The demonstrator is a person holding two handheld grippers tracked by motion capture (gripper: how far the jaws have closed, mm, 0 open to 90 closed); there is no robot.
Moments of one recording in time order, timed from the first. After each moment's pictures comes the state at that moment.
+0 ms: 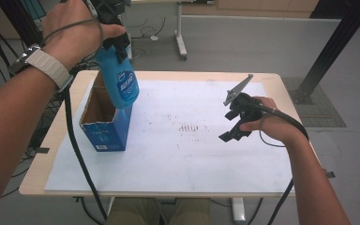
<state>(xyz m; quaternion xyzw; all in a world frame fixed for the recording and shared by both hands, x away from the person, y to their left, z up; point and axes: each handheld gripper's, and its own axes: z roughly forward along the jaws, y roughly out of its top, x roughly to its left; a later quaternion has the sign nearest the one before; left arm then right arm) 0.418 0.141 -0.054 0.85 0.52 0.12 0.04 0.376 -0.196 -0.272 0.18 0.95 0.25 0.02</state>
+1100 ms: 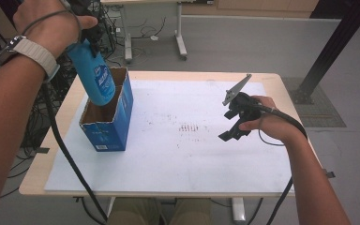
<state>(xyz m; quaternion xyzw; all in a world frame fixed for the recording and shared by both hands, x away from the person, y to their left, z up) 0.429 0.196 -0.052 0.77 0.63 0.12 0.02 0.378 -0.195 -0.273 0.17 0.95 0.25 0.03</state>
